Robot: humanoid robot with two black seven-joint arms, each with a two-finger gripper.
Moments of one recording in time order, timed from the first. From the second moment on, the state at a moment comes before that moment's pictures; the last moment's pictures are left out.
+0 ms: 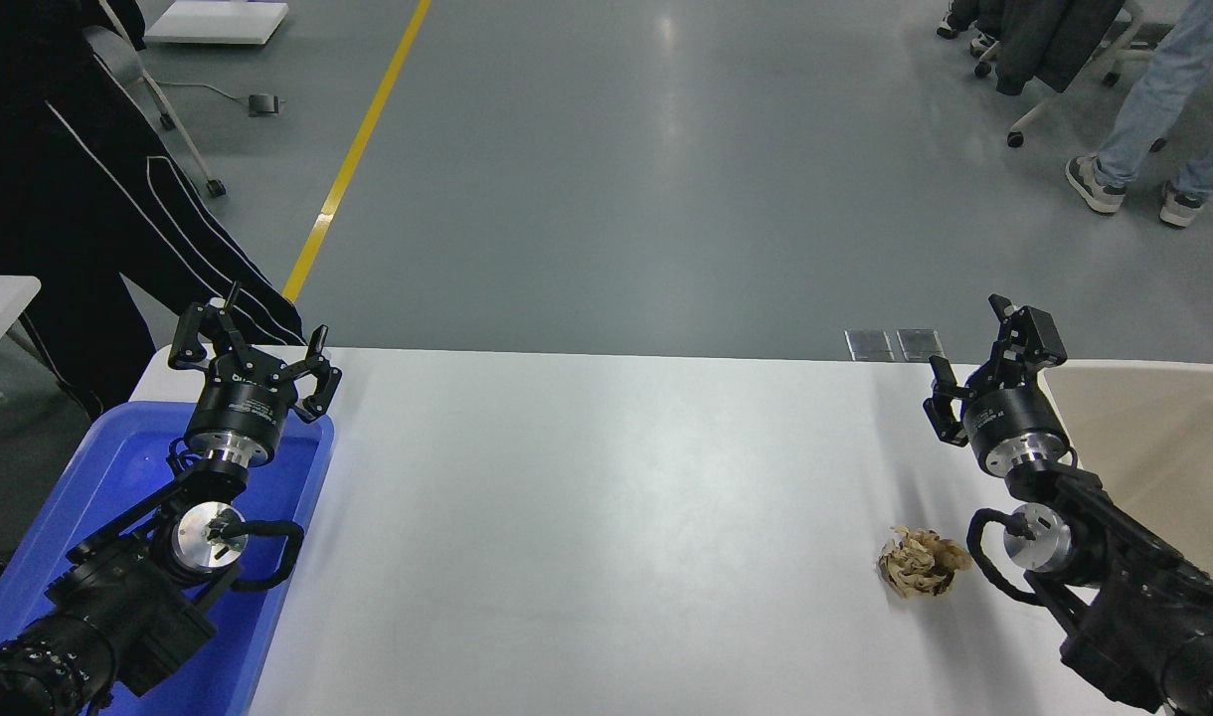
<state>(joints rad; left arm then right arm) -0.59 0.29 -0.81 -0.47 -0.06 -0.51 -0.60 0.58 -0.26 0.83 0.59 -0.27 0.01 0.51</state>
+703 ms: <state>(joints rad) -0.59 0.29 -0.81 -0.47 -0.06 -0.51 -0.60 0.59 -0.25 0.83 0.59 -0.19 0.01 0.52</state>
